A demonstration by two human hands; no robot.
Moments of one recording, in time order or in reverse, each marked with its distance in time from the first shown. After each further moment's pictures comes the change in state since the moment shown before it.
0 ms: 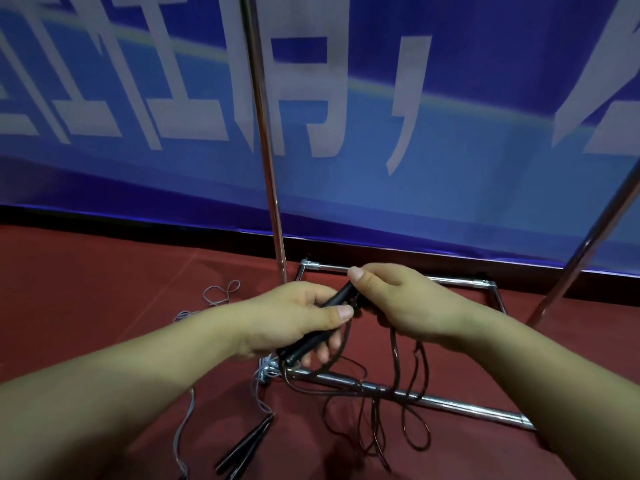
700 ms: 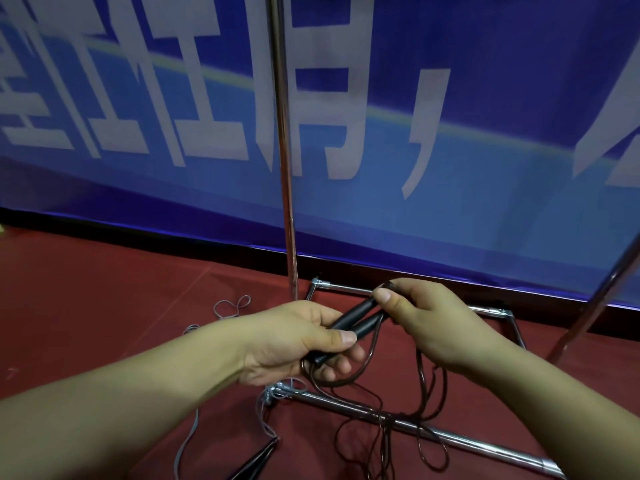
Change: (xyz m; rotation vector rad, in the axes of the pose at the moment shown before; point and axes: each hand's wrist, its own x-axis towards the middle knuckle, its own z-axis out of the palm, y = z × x) left_hand -0.003 0.000 -0.008 -0.353 -0.008 -0.056; right_hand 0.002 0.006 -0.010 -0.120 0.179 -0.051
